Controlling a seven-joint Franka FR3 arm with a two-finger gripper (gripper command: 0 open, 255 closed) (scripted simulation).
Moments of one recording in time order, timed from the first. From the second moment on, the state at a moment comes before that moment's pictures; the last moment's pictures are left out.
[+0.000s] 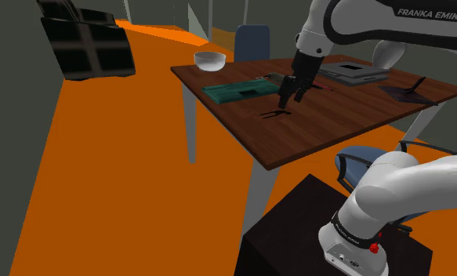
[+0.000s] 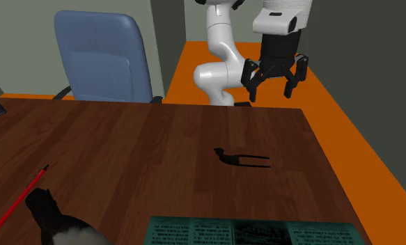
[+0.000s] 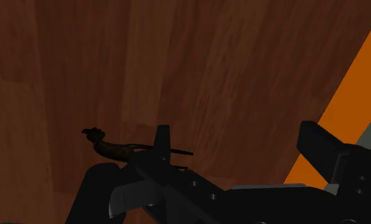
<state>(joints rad) -0.02 -0.81 0.06 -2.39 0.06 1.69 0.02</state>
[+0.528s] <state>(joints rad) -0.03 -0.75 -0.10 -2.36 -0.03 1.70 -0.21</state>
